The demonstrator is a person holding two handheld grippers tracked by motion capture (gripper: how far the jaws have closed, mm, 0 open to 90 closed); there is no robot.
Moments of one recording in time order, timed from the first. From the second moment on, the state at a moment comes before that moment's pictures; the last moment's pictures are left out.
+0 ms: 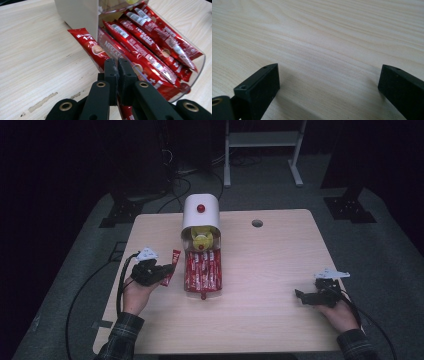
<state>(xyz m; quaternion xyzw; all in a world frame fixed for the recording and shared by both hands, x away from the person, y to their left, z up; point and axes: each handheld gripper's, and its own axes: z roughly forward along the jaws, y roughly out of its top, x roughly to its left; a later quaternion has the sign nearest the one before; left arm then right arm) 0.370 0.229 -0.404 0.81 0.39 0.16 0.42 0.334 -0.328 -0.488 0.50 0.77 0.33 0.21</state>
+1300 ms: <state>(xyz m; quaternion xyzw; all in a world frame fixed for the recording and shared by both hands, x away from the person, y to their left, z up) 0.401 0.220 -0.452 0.82 0.42 0.13 0.37 0.334 -0.328 -0.488 0.50 0.77 0.33 0.21</state>
